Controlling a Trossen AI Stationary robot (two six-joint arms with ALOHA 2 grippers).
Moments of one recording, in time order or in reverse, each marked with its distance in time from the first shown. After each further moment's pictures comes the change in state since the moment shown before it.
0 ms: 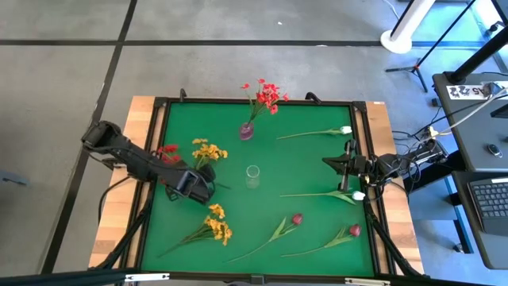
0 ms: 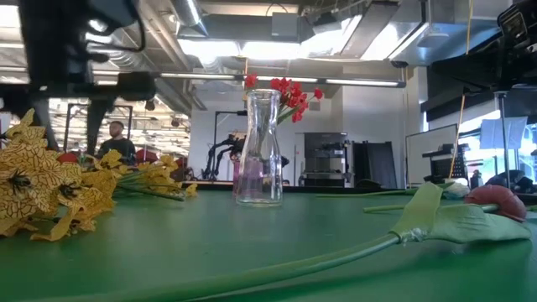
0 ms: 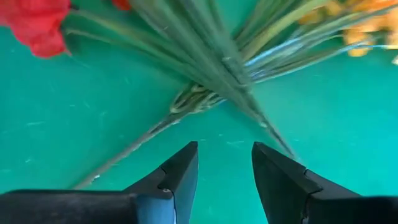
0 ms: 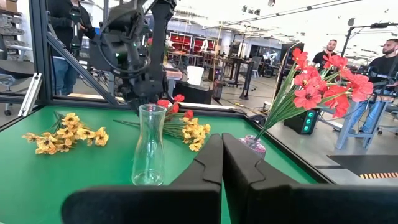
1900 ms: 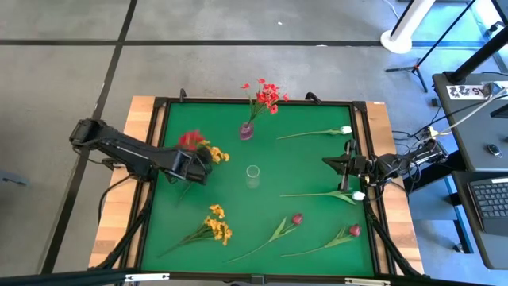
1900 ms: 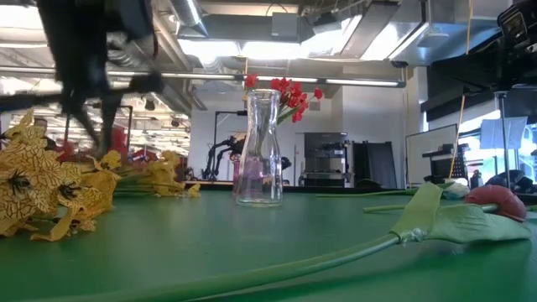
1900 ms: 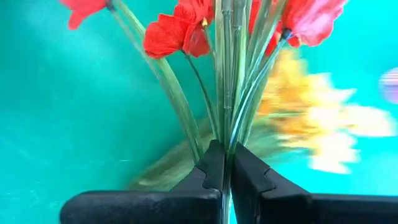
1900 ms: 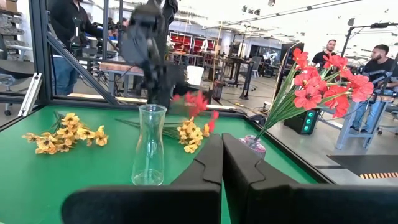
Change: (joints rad) left arm 0.182 -0.174 -0.065 -0.010 -0.171 0.183; right arm 0.000 0.000 0.000 0.000 0.000 0.000
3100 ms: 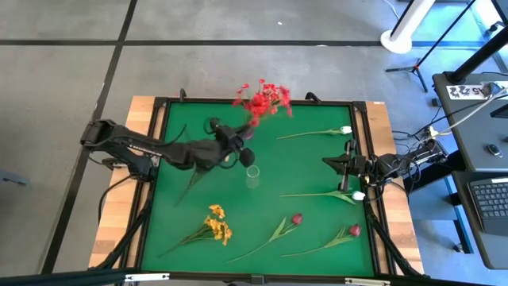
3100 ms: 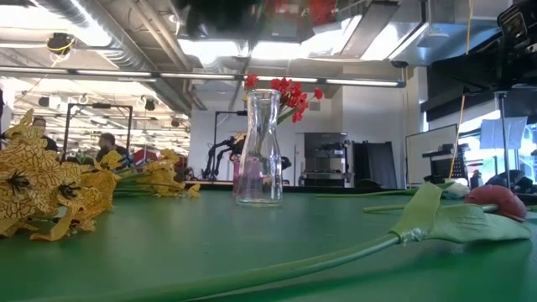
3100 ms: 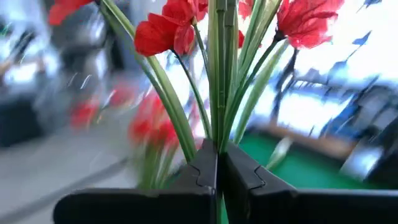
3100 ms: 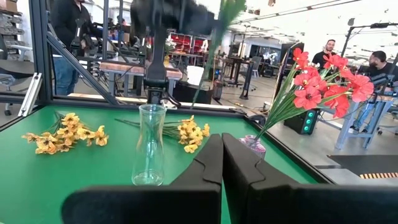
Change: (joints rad) left arm 0.089 0.148 0.159 1.481 -0.470 2.308; right arm 0.000 0.000 0.000 0.000 0.000 0.000
